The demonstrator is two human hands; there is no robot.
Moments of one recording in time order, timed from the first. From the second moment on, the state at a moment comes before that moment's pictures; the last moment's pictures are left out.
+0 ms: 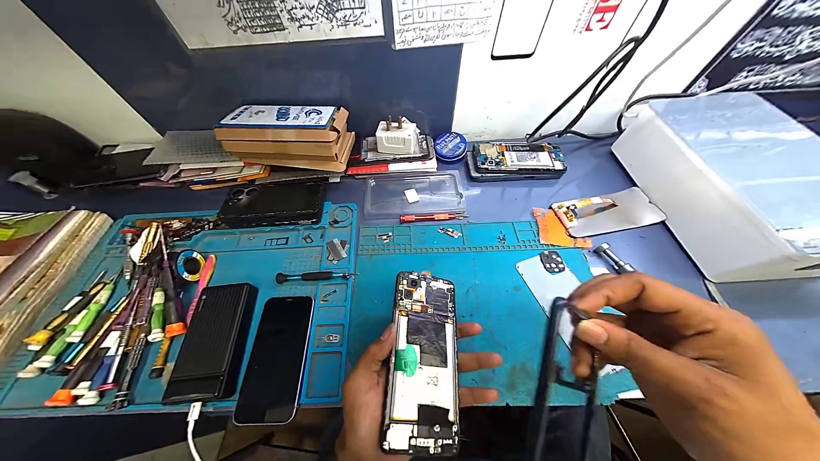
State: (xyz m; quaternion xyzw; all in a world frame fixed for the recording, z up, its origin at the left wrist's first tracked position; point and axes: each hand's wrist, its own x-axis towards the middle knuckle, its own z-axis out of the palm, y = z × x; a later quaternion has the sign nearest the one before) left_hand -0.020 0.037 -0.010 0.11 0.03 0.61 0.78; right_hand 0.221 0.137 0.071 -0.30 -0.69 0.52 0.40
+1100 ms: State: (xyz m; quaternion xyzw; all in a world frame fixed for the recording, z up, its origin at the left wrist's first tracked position) left_hand -0.033 0.057 0.006 0.57 0.80 0.16 0.11; right_hand 0.185 0.112 0.004 -0.17 -0.20 0.90 0.35
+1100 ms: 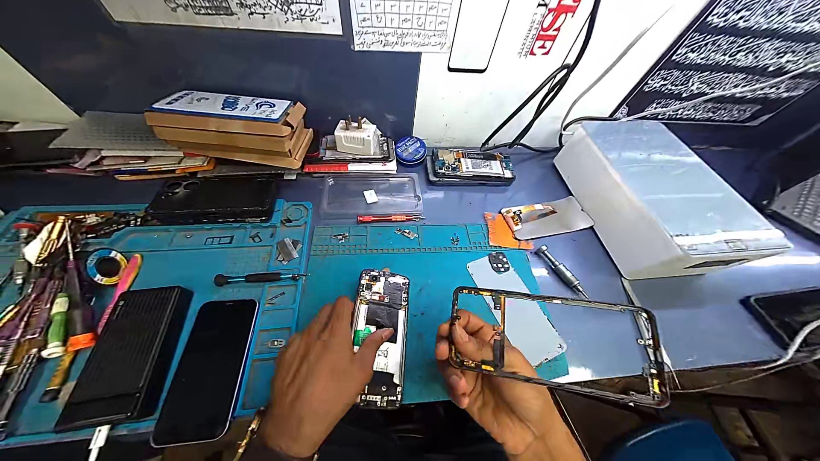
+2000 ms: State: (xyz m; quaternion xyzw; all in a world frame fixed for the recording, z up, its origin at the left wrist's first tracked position) left_hand -0.020 0.052 0.044 0.62 0.54 0.41 0.40; right_hand 0.155 0.051 0.007 -0.23 -0.27 0.91 0.23
